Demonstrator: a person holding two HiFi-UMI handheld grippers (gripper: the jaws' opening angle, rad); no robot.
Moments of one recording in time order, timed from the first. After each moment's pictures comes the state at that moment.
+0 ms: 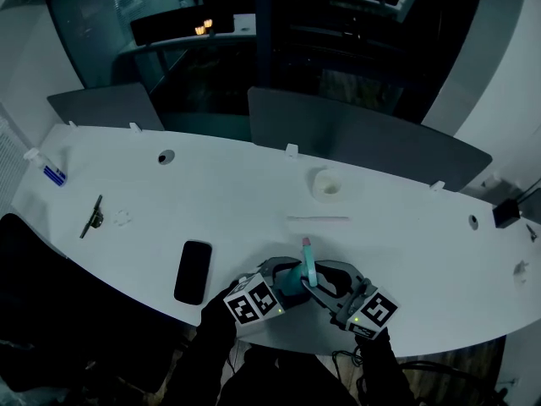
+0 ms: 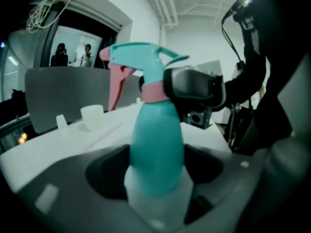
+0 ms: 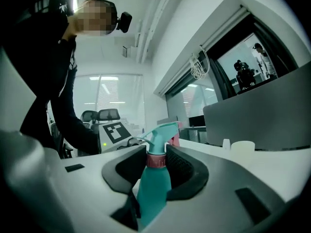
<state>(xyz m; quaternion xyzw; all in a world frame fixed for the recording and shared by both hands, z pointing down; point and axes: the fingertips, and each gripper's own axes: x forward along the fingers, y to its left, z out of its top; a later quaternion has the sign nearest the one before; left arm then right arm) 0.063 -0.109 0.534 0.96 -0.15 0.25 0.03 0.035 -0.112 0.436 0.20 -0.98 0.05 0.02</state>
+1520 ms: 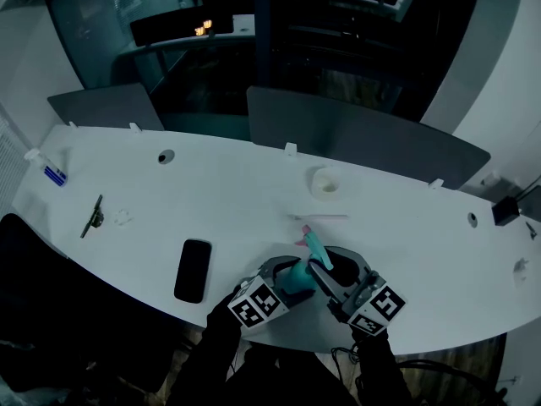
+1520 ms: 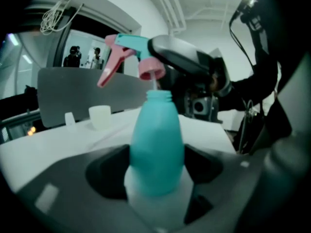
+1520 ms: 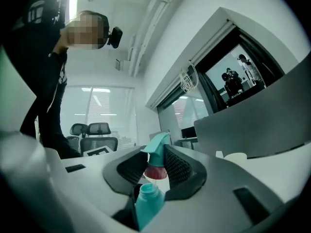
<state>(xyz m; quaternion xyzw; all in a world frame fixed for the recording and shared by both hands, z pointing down) 0.067 -0.114 0.533 0.95 -0.20 0.22 0.05 0.049 -0.131 0.394 0.25 -0.96 0.06 -0.06</state>
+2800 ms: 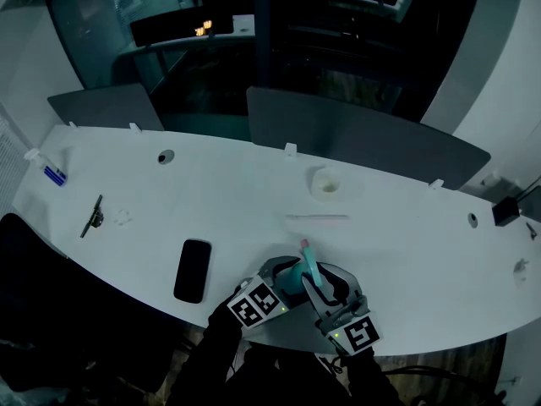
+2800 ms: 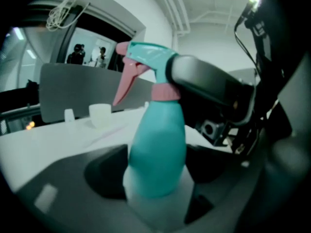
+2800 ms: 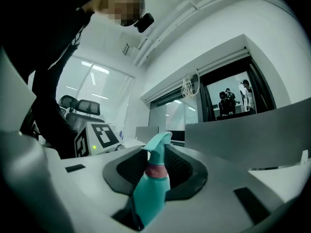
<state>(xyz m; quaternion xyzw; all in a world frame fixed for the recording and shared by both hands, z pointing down) 0.068 -0.113 0.532 0.95 -0.20 0.21 0.07 0.040 -0.106 0.422 0.34 -0.94 -0.05 0.00</state>
